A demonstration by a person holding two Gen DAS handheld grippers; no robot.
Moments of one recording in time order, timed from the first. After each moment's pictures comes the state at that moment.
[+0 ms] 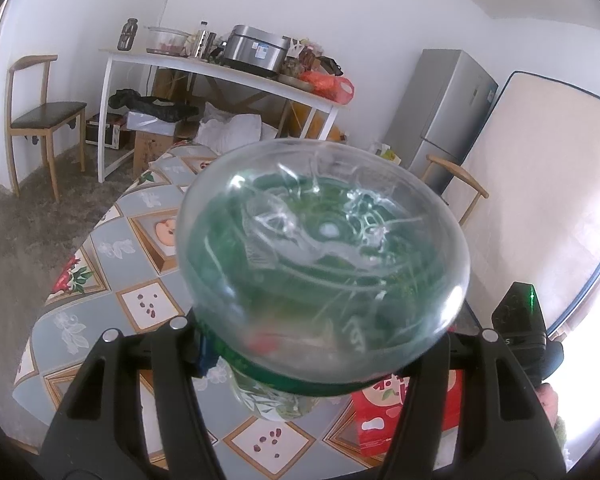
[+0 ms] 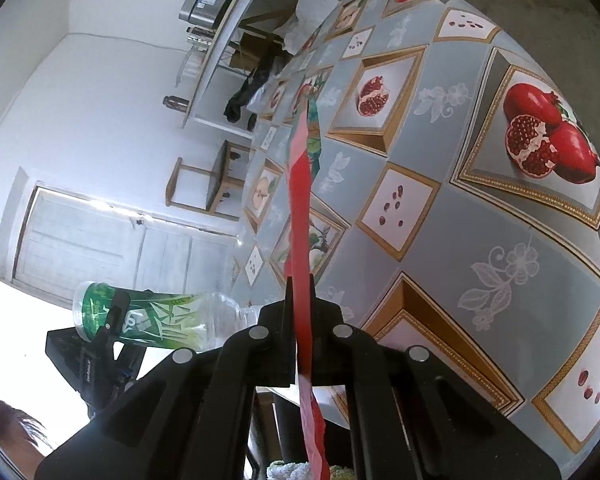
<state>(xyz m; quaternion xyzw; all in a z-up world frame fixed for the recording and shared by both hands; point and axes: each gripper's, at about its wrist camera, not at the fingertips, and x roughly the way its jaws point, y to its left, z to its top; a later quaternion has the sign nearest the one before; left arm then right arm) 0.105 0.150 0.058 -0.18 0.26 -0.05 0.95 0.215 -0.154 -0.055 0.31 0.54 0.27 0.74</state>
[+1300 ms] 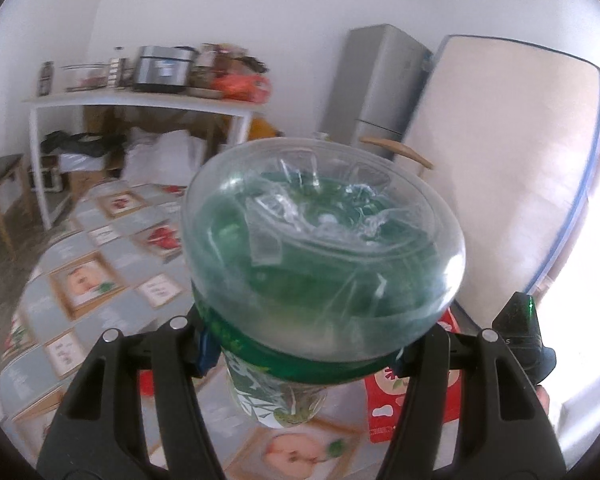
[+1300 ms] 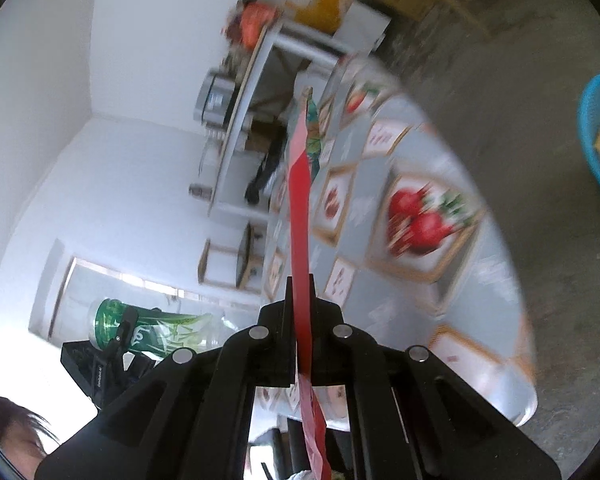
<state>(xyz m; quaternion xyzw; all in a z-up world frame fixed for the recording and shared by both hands) 0.147 0.023 0.118 -0.10 0.25 -0.16 0.95 0.170 -0.337 -0.023 0.43 0.40 0.21 0.78</state>
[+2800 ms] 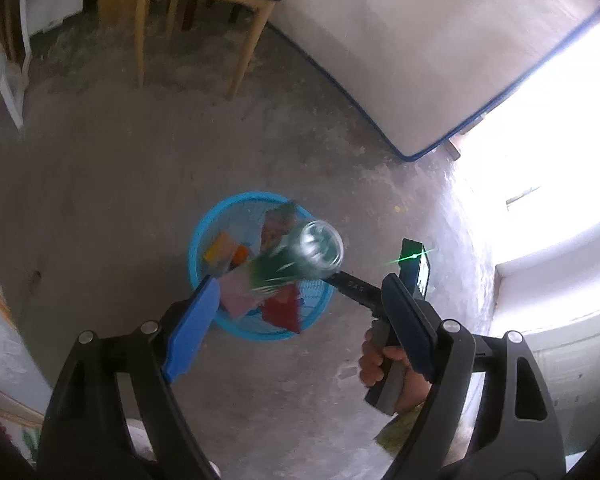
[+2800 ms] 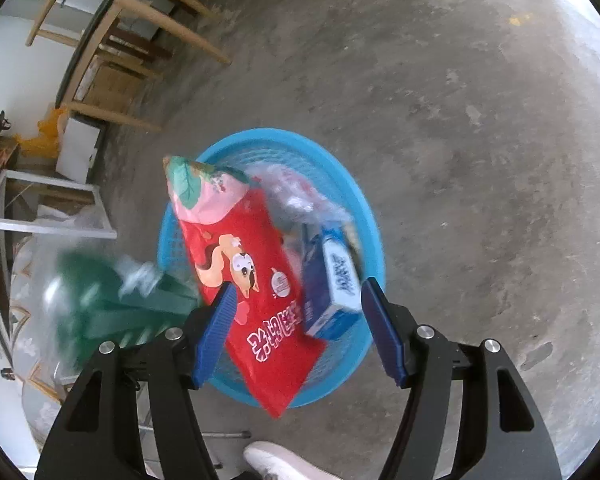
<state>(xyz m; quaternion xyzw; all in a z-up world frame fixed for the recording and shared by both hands) 0.372 -0.404 -0.090 -0.01 0.56 -0.38 0.74 0.229 -0.681 -0.265 0.41 0.48 -0.24 0.74</state>
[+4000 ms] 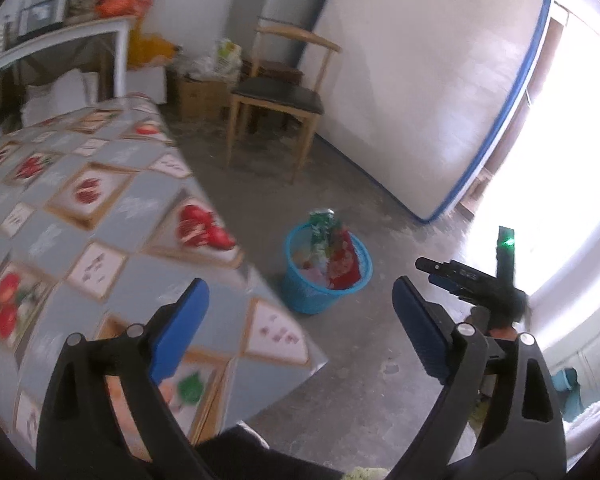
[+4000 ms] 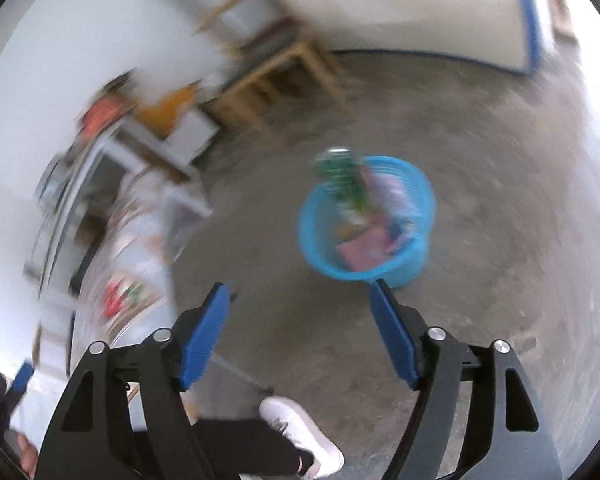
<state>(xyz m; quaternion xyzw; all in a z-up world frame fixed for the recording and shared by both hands) 0.124 -0.123 0.022 -0.03 0.37 -0.30 0.88 0.070 -0.453 -0.065 0.25 0.37 -0.07 0.89</state>
